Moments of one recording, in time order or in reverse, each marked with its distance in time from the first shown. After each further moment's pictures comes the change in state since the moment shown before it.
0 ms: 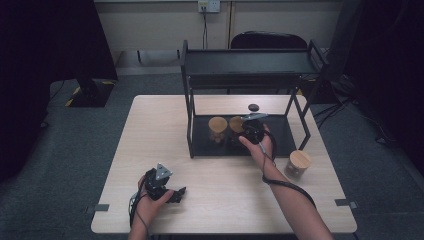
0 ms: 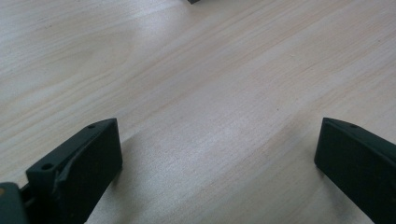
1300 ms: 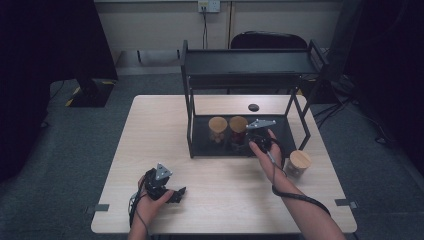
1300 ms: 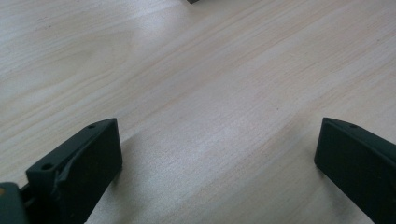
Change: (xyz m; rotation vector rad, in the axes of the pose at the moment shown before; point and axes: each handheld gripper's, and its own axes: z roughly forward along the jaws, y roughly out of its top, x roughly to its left) left arm 0.000 0.000 0.000 0.001 -0.002 0.002; right arm 0.016 -0.018 -0.044 0.006 0.021 -0.009
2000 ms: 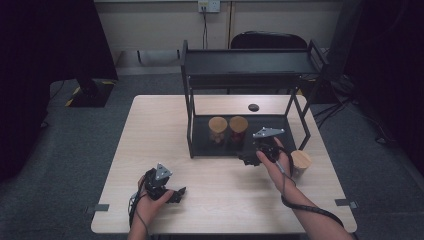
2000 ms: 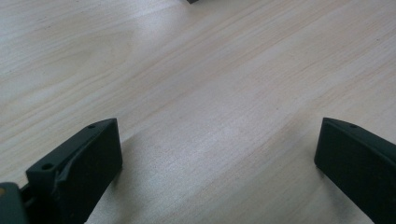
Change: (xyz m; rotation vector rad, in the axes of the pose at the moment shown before) left arm 0.000 0.000 0.000 0.001 -0.001 0.003; right arm 0.004 -0.025 -0.024 0.002 0.045 -0.011
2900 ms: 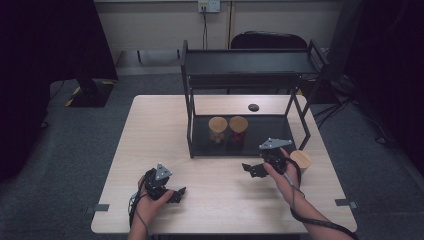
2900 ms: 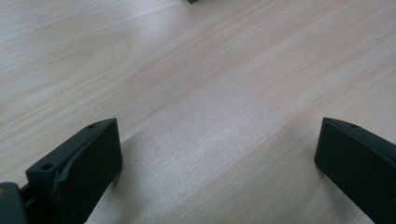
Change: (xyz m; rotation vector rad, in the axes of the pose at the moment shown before) left arm 0.000 0.000 0.000 0.000 0.001 0.002; right arm 0.006 -0.030 -0.021 0.010 0.038 -0.010
